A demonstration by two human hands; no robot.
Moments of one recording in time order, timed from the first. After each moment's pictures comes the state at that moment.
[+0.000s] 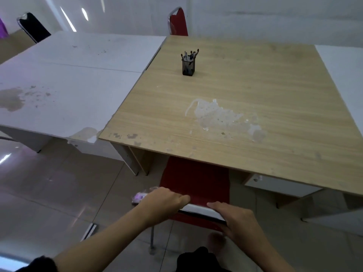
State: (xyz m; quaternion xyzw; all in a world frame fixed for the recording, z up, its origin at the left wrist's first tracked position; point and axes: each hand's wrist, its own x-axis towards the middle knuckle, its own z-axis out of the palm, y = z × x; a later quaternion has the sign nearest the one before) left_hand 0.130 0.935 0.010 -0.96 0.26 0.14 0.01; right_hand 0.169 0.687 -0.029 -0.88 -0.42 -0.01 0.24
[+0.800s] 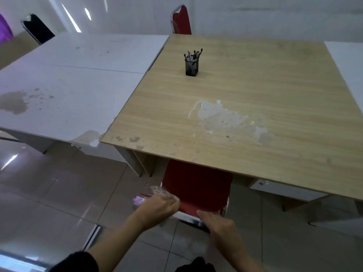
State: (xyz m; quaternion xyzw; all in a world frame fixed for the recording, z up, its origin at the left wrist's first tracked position) left_hand 0.134 0.978 -0.067 -0.96 0.27 0.08 0.01; right_hand 0.170 0.726 -0.100 -0.87 -0.43 -0.04 0.25
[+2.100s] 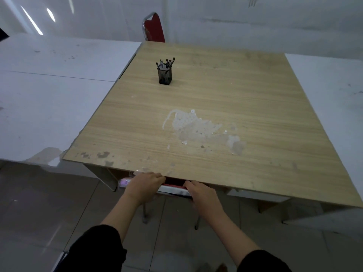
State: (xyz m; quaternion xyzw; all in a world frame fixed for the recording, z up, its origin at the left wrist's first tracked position) left_hand 0.263 0.971 -0.049 -0.98 0.14 0.10 0.03; right_hand 0.292 0.750 -0.073 -0.93 -0.33 0.07 0.13
